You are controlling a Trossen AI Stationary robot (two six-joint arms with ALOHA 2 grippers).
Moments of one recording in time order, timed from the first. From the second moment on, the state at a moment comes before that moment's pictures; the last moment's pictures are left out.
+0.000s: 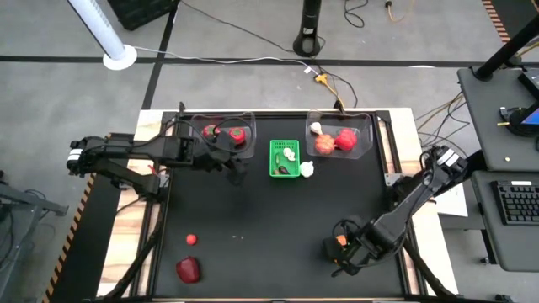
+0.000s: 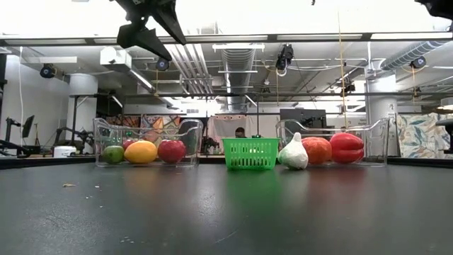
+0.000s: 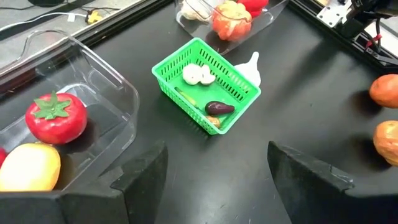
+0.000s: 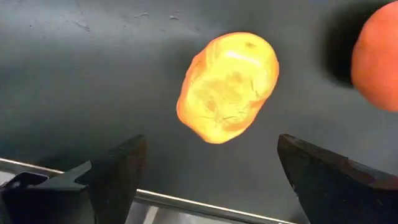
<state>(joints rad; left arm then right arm) 0.00 1.26 1.16 -0.72 -0.36 -0.66 0.73 1.62 1.23 -0.99 0.03 2.17</state>
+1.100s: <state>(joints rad) 0.00 1.26 1.16 -0.72 -0.36 -0.67 0.73 1.65 0.96 -0.65 0.03 2.12</state>
